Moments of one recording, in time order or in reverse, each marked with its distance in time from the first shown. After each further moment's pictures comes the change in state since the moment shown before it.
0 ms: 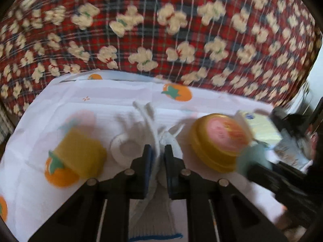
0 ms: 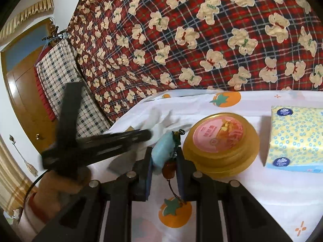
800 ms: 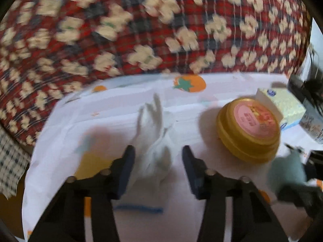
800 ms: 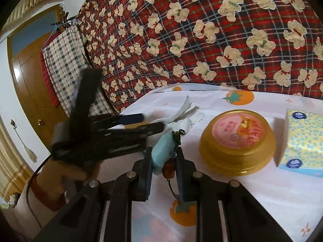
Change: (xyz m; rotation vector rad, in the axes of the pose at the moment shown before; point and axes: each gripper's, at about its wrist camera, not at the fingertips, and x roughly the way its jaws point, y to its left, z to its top) left arm 0.050 0.003 0.017 0.251 0.081 0.137; right arm 0.013 0.020 -0.005 -0.078 0.054 0.026
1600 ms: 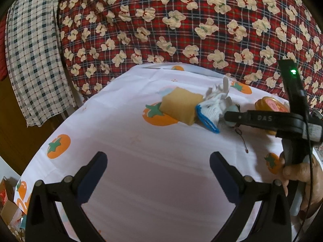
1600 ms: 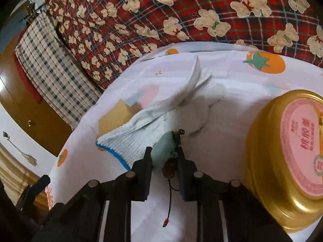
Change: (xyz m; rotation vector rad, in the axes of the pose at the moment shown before) left arm -0.112 0.044 -0.137 -0.403 -0.093 0.277; right arm 0.130 -0.006 0.019 0.118 0.248 -0.017
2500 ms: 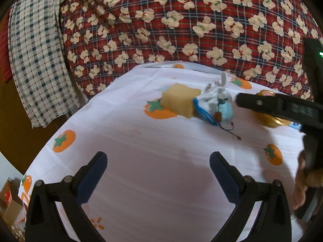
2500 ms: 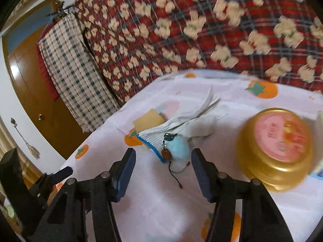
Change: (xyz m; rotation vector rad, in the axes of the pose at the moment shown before) left arm -0.011 -0.005 -0.012 0.021 -0.003 0.041; right arm -0.057 0.035 -0.021 -0.104 -0.119 0.038
